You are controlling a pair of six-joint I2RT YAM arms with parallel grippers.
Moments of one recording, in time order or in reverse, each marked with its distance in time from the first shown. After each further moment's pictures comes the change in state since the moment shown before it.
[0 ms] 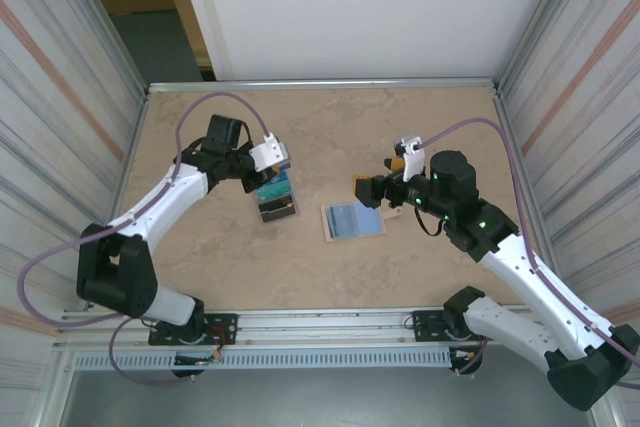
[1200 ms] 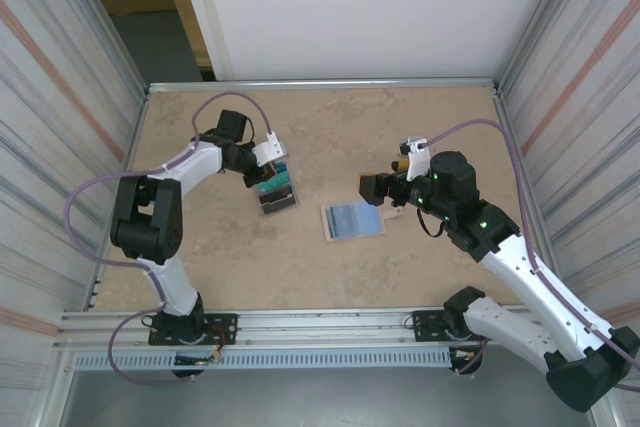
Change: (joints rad) left arm 0.077 0.330 0.136 -0.013 0.019 0.053; right arm -0.019 -0.003 -0.005 -0.043 0.050 0.056
